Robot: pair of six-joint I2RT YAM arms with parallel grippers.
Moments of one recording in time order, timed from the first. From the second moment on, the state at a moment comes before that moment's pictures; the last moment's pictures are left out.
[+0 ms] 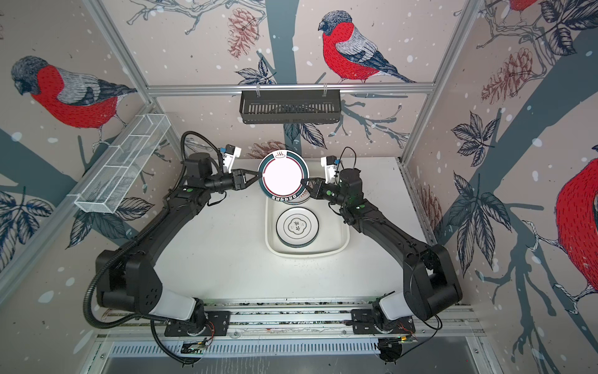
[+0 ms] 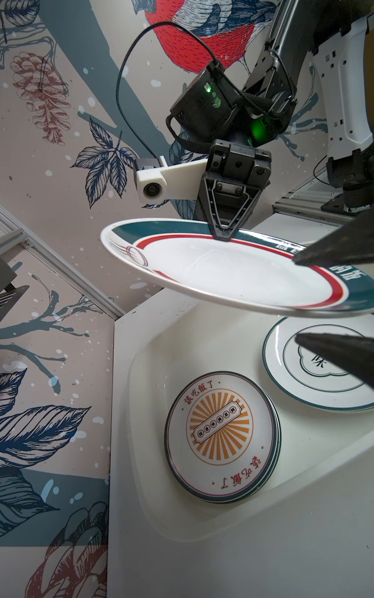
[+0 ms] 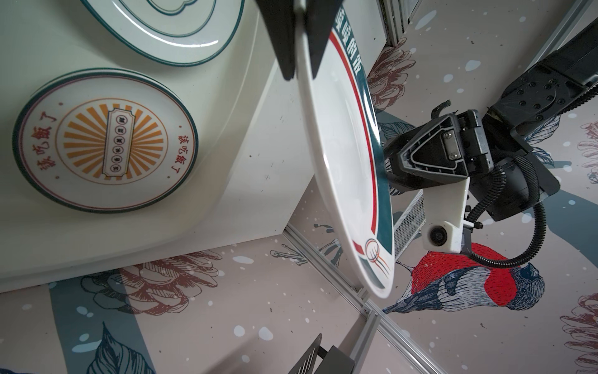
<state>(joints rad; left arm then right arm) -0.16 1.48 1.22 -0.10 0.92 -0.42 0.43 1.45 0.99 0.29 -0.58 0.68</state>
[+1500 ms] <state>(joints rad) -0.07 1.36 1.29 -0.39 0.60 0.01 0.25 1.20 0.76 -0.07 -0.70 0.54</state>
